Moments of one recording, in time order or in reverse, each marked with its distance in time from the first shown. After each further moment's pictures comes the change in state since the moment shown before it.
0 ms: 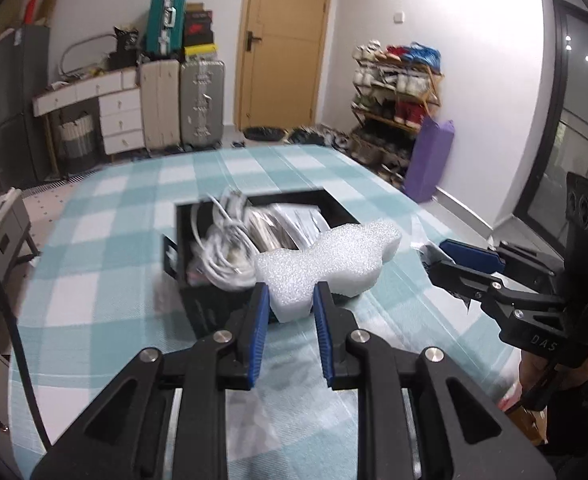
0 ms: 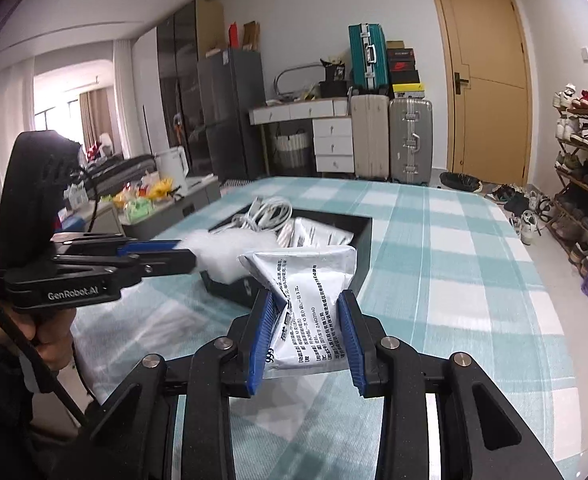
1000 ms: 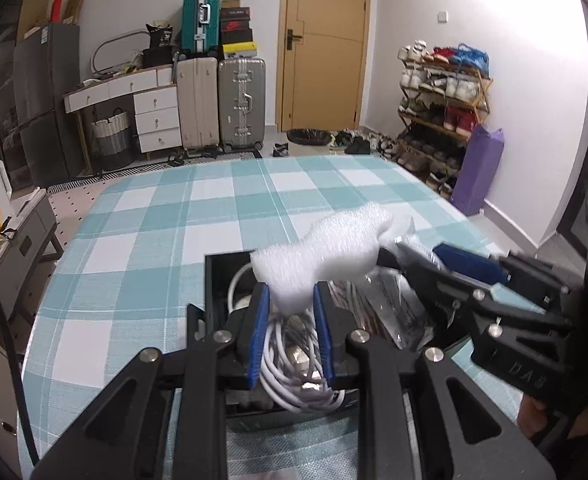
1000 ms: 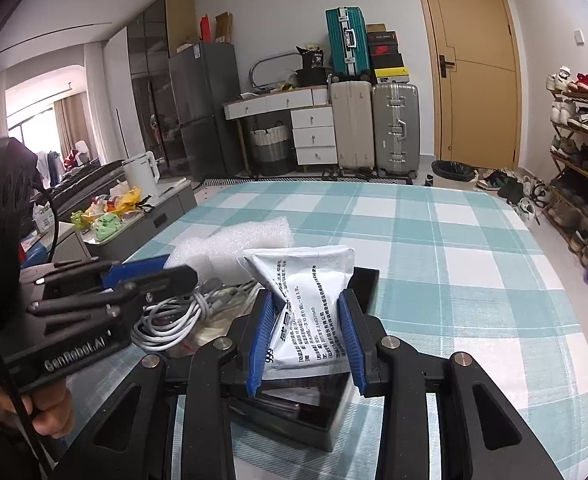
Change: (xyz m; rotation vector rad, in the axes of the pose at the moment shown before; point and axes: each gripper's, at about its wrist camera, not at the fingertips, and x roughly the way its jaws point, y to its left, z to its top) left arm 0.085 0.026 0.037 -0.036 0.023 0.140; right arm 0.110 -0.017 0.057 0.054 0.051 -0.057
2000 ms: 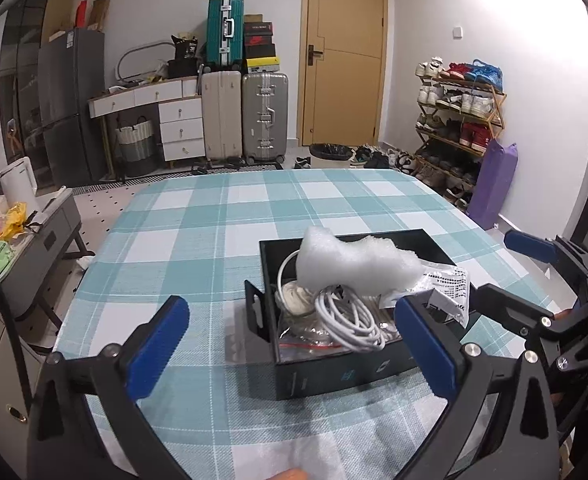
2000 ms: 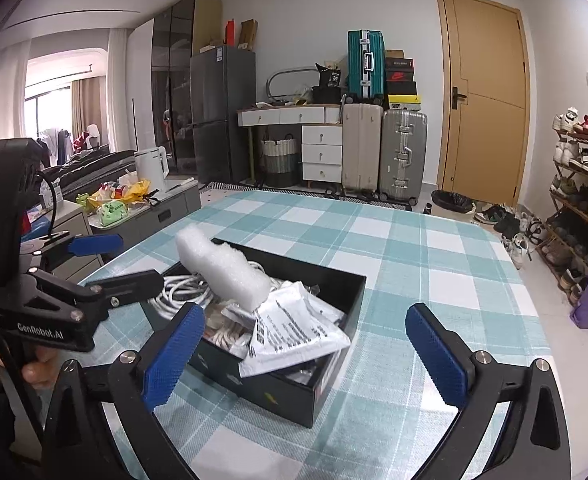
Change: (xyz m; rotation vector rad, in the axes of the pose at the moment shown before) left arm -0.042 0.025 -0.020 -0.038 -0.077 0.072; right arm -0.035 0.003 -0.014 -0.118 -0.063 -0.008
